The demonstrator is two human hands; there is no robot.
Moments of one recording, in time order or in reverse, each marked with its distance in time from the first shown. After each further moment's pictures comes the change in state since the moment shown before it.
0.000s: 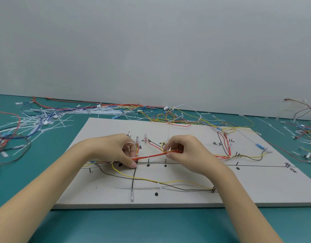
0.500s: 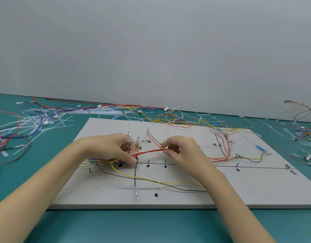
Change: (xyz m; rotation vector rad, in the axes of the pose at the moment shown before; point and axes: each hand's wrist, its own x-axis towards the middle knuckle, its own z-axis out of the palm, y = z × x) left_hand -0.006 0.003 -0.004 -0.062 -0.018 0.039; right_hand 0.003 0.003 0.015 -0.114 0.147 -0.068
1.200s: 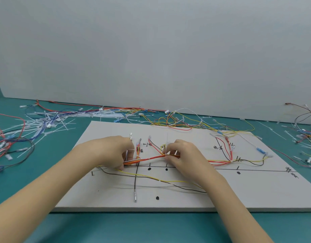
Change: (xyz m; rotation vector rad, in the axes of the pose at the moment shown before) left_hand -0.007 0.020 0.004 0.620 0.107 -0.187; right_hand -0.002 0.002 0.000 -0.132 -0.083 0.030
